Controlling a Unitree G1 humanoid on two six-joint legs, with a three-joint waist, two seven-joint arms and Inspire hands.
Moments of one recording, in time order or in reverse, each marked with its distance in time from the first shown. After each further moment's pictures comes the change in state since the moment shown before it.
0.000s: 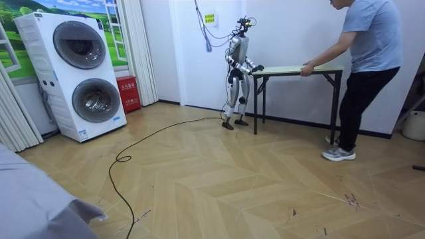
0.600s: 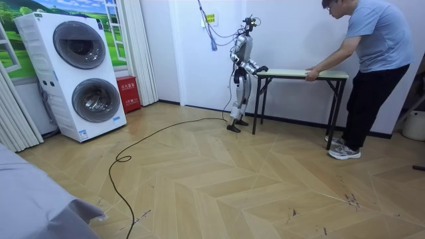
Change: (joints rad) left arm 0.000 -0.026 -0.001 0.020 0.056 0.002 0.012; right arm 0.018 -0.013 0.000 0.002 0.019 -0.002 -0.015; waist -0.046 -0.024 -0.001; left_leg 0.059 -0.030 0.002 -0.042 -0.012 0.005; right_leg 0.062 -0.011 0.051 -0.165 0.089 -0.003
